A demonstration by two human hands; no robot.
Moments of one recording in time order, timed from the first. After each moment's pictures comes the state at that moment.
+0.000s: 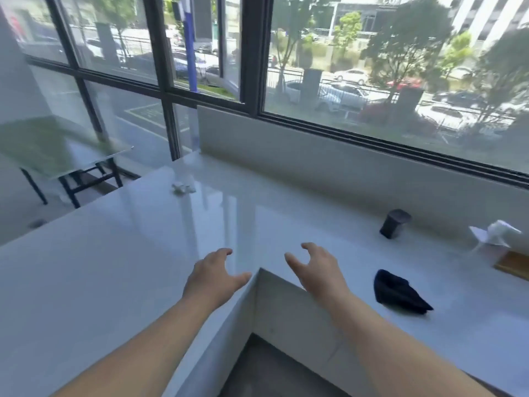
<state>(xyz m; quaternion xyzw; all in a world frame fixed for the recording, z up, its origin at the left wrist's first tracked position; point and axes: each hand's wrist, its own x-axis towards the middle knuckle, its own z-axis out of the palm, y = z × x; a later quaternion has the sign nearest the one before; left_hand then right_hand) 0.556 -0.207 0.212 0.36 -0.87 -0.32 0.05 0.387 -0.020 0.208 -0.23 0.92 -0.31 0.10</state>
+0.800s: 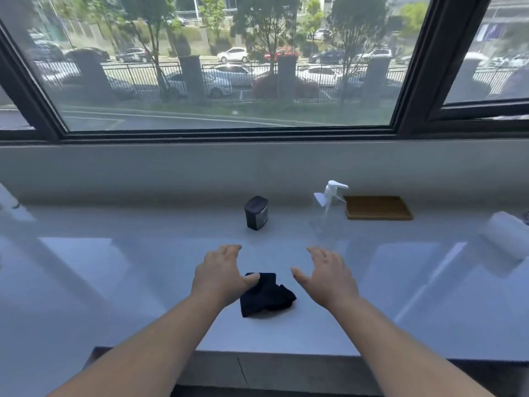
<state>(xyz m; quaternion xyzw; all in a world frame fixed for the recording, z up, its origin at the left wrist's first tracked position) 0.184 0.101 0.209 0.11 -0.98 -0.14 -0.04 0.130 0.342 0.170 -0.07 0.98 -0.20 0.05</state>
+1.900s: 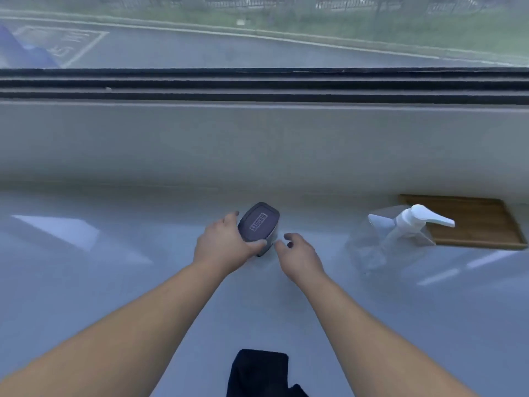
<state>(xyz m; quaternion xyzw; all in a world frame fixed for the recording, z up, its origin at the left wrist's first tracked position) -0.177 0.028 0.080 0.21 -0.95 -0.20 -0.12 -0.207 0.197 0.020 0.08 0.87 -0.41 0.27</state>
